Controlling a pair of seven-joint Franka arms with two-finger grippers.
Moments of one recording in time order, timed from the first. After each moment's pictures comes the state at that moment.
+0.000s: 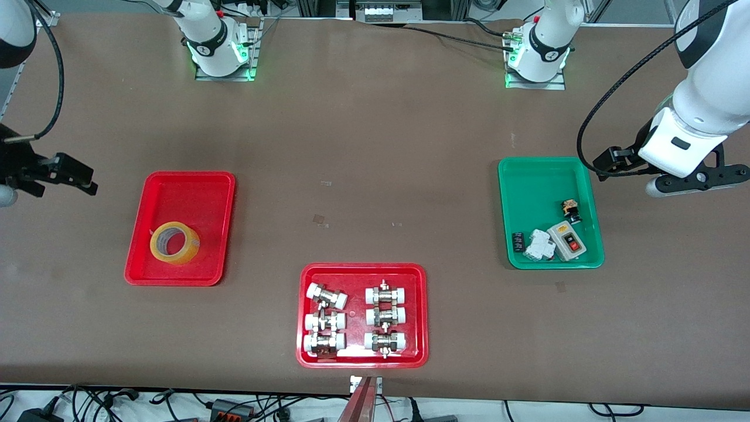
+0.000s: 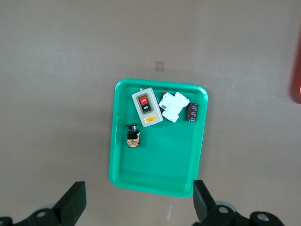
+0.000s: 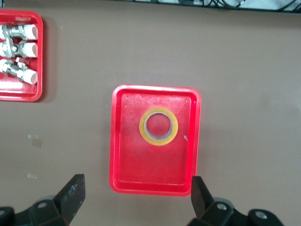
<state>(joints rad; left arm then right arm) 0.07 0.09 -0.22 -1.61 0.13 1.66 -0.30 0.04 0.15 -0.05 -1.48 0.01 1.71 -0.05</state>
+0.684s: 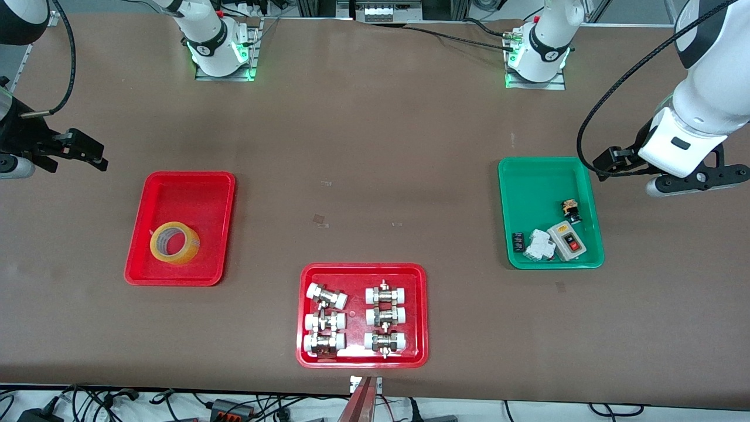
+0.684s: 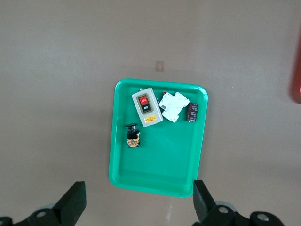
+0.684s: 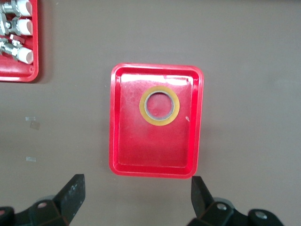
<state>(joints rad) 0.07 0.09 -0.22 -1.61 0.13 1.66 -0.30 0.04 0.04 -0.05 -1.64 0.01 1.72 -0.05</state>
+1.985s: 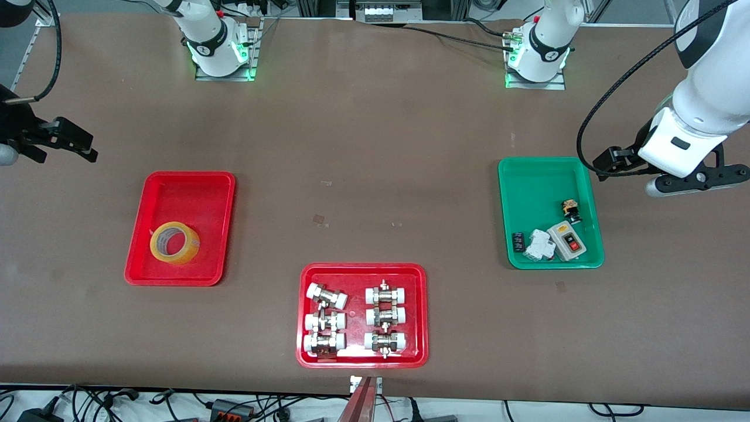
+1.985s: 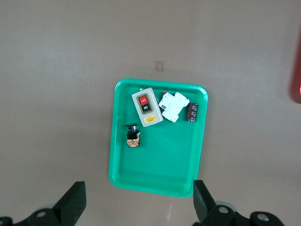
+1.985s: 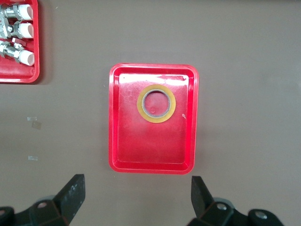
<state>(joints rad) 0.07 0.09 -0.22 -1.61 0.13 1.66 -0.30 0.00 0.00 -0.02 -1.64 0.01 1.70 -0.05</state>
